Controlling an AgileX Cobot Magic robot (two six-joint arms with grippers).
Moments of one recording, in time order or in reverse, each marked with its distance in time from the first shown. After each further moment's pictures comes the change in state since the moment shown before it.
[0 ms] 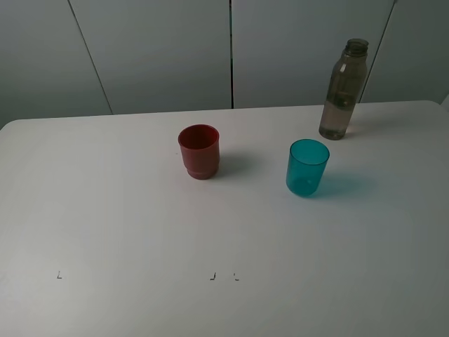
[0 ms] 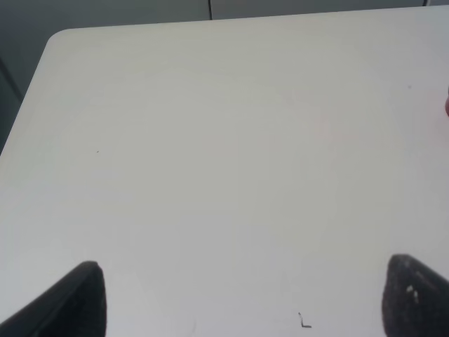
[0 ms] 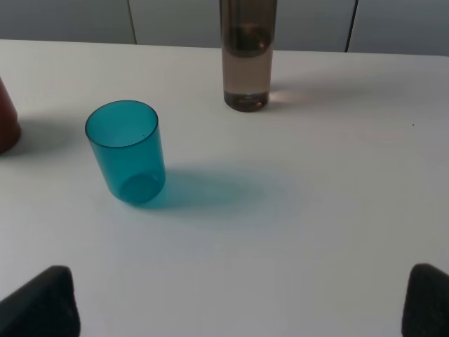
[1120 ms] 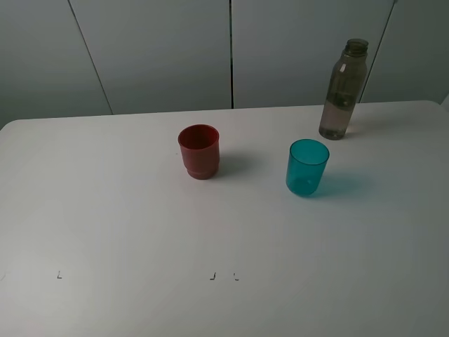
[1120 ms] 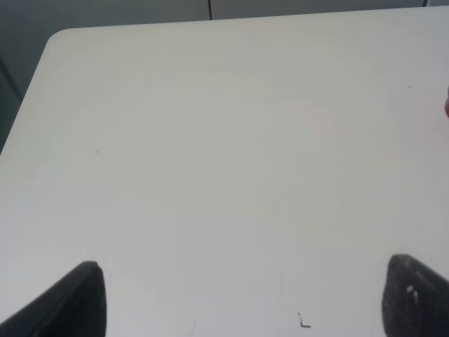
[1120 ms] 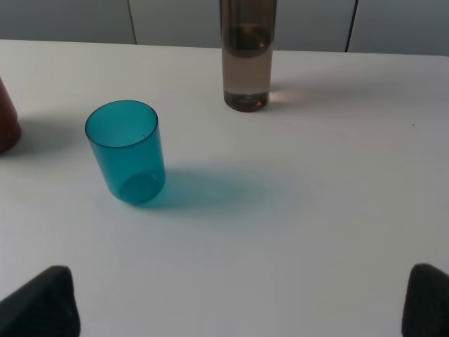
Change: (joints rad) left arm 0.000 0.000 0.000 0.000 0.000 -0.007; right arm 0.000 0.000 0.000 0.000 0.000 0.000
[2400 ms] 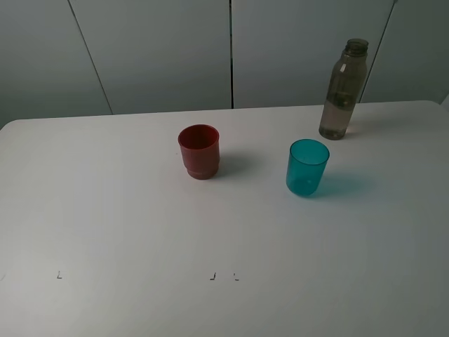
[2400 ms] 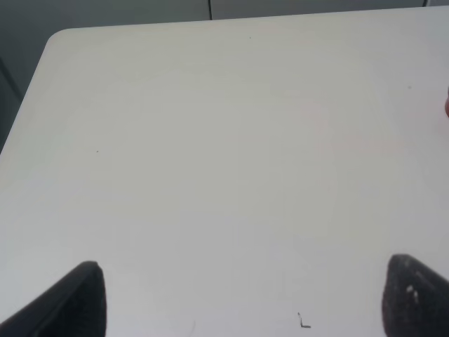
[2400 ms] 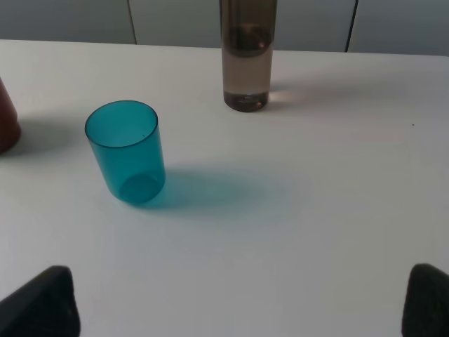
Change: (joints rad) left arm 0.000 0.000 0.000 0.000 0.000 0.000; right arm 0.000 0.000 0.000 0.000 0.000 0.000
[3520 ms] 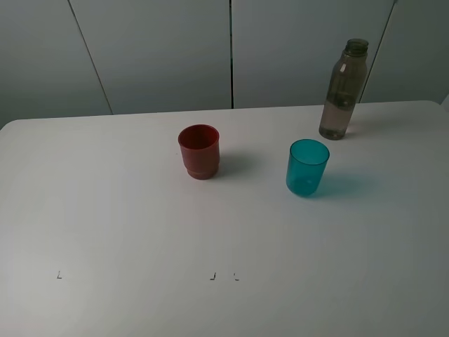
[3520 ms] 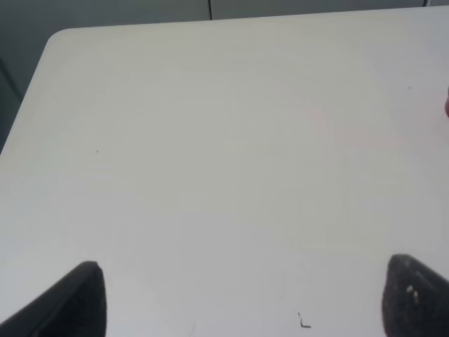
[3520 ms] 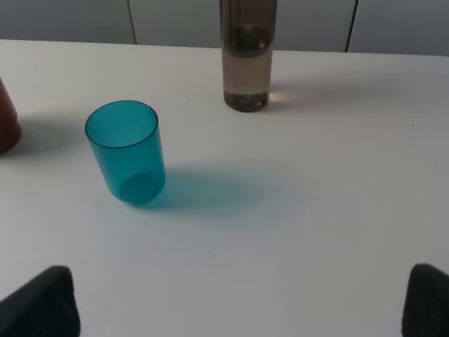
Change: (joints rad) left arm 0.000 0.000 0.000 0.000 0.000 0.000; right arm 0.000 0.000 0.000 0.000 0.000 0.000
